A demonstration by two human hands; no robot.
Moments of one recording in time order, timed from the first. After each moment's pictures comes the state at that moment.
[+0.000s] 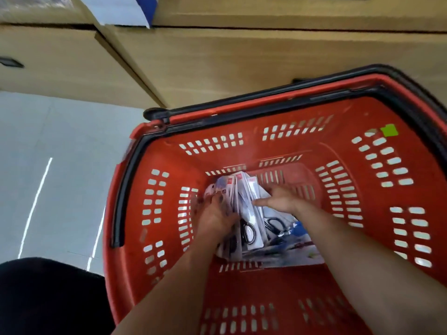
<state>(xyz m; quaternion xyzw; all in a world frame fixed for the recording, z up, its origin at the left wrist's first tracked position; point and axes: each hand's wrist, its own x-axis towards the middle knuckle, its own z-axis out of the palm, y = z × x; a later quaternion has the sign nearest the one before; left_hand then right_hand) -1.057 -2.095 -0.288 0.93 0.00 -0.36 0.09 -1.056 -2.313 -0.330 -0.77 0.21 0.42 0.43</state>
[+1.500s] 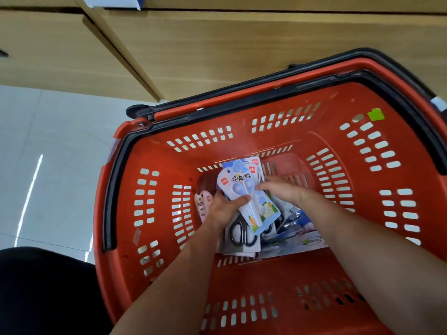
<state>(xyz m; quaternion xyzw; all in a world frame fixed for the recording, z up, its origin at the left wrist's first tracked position) -1.067 -2.113 -0.295 0.71 0.22 -0.39 0.54 -1.061 -2.310 -0.306 -0.71 0.24 0.41 0.52</state>
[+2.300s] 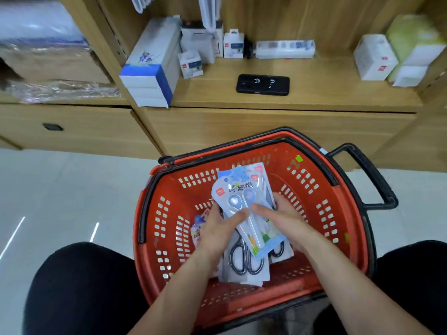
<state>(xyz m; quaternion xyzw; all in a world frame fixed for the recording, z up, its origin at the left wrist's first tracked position) -1.112 -2.123 -0.106 0.66 0.06 -0.31 0.68 -1.153 -2.300 -0.105 -0.66 0.27 0.14 0.69</state>
